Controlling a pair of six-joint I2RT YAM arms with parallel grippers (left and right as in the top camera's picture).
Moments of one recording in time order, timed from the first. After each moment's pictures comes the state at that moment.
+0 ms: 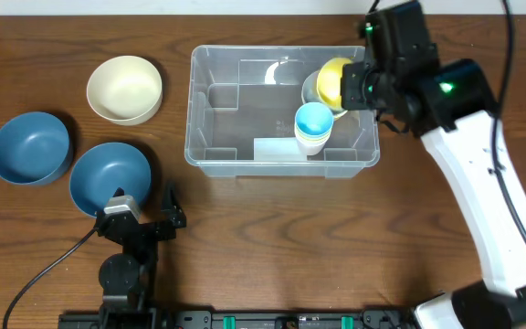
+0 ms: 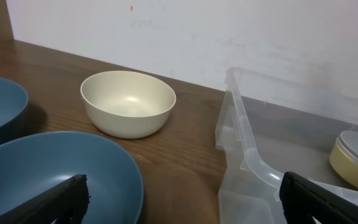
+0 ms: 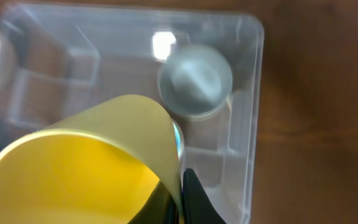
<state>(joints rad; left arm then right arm) -0.03 0.01 0.03 -0.13 -0.08 -0.26 0.40 1.66 1.85 -1.18 0.08 0.33</state>
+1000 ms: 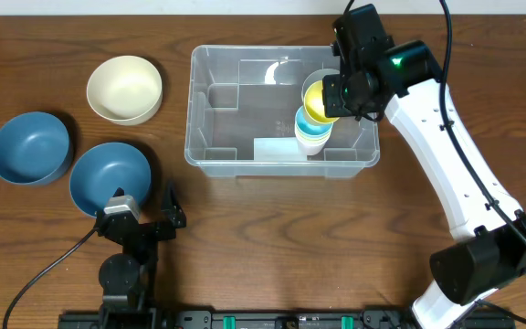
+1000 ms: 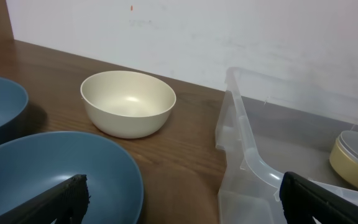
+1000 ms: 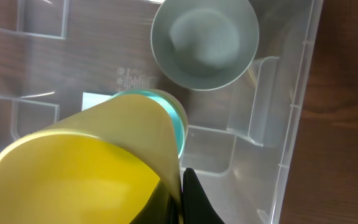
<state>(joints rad) -0.03 0.01 0.03 -0.13 -0.08 -0.26 0.40 1.83 1.85 -1.21 0.03 0.32</state>
